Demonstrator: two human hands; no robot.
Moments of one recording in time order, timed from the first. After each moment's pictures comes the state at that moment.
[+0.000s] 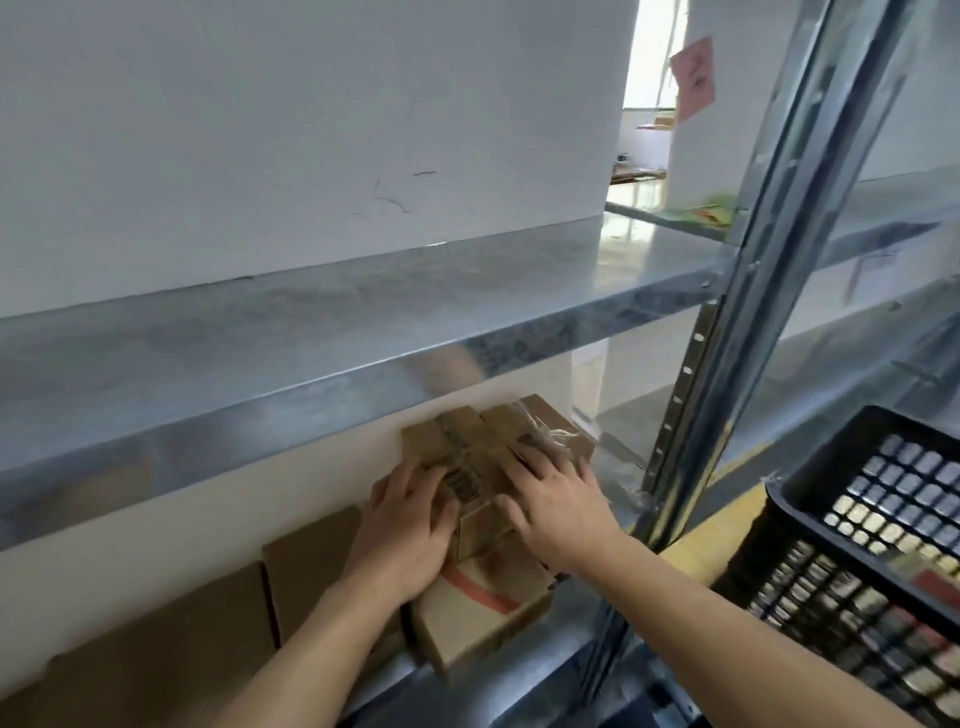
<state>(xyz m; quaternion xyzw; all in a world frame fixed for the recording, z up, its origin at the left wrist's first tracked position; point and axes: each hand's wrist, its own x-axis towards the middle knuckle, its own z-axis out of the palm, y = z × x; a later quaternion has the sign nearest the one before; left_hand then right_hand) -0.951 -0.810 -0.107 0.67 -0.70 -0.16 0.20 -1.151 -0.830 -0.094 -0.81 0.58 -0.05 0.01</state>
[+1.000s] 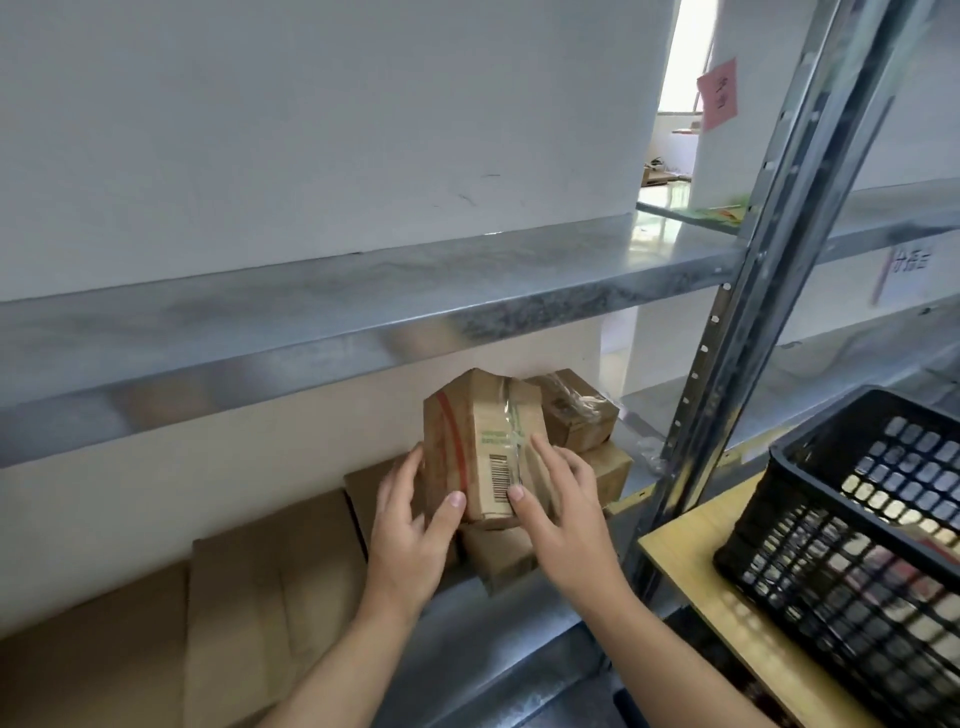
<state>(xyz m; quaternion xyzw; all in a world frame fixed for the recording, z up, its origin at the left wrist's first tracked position) -0.929 -0.673 -0.091 0.52 -0.51 -0.33 0.59 -1.102 -0.691 -0.087 -0.66 0.51 -0.44 0.33</state>
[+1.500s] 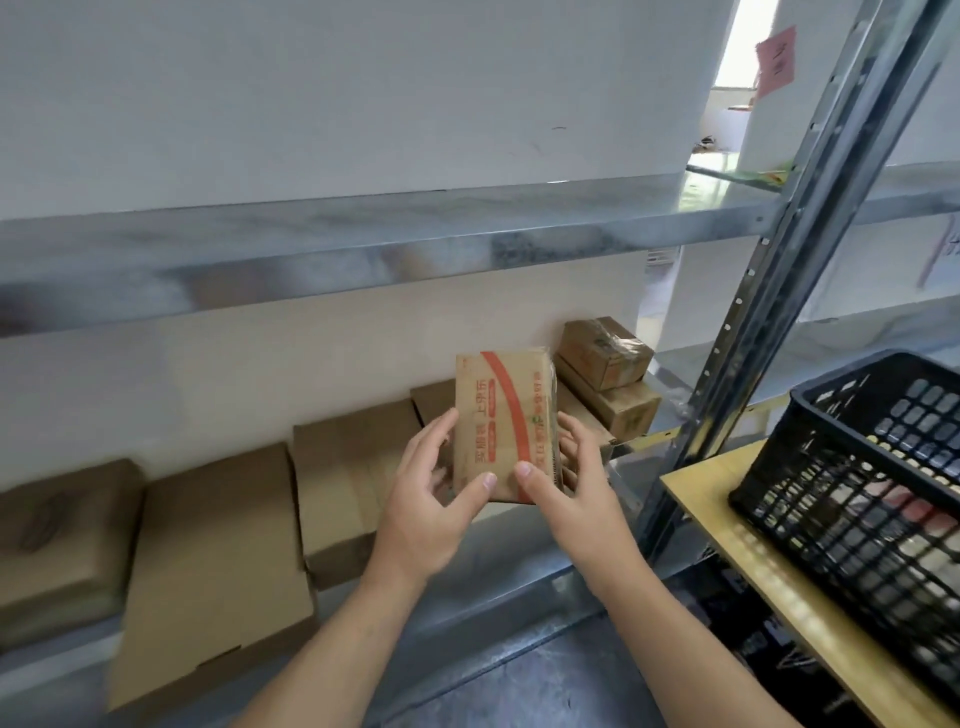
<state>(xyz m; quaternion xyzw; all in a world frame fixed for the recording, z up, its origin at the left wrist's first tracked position) -0.894 -0.549 -0.091 0.51 -0.58 -0.26 0.58 -1.069 -0.573 -0.084 -0.61 0.46 -0.46 0.45</state>
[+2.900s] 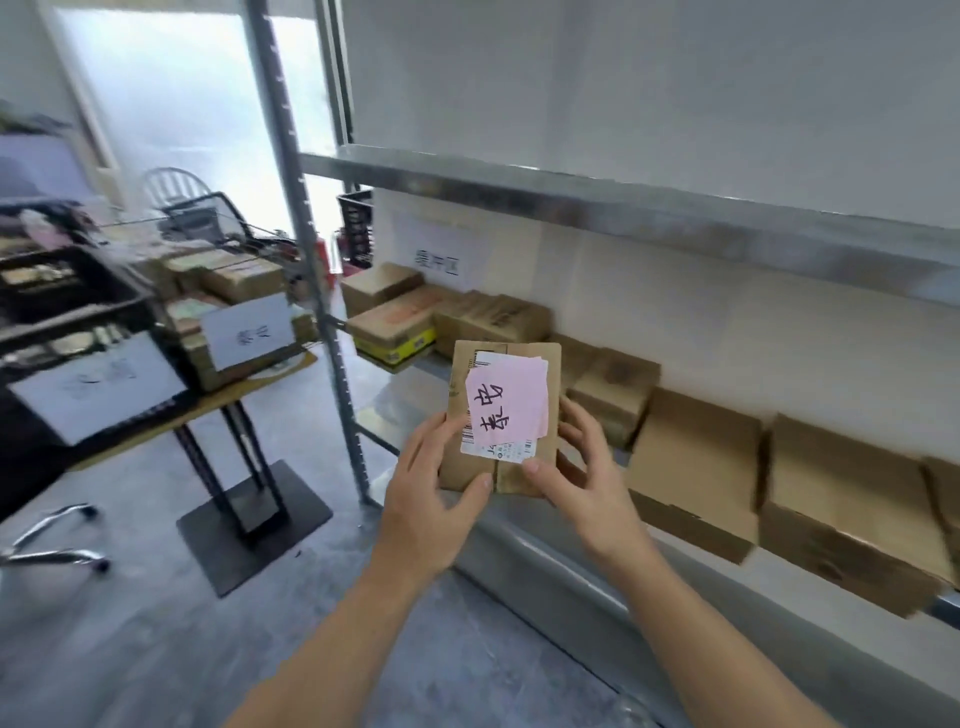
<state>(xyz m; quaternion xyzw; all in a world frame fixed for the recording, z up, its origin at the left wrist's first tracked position) -0.728 -0.118 -0.084 0.77 -0.29 0.15 0.55 -0.798 -0.292 -0.069 -0.73 0.03 -0.20 0.65</state>
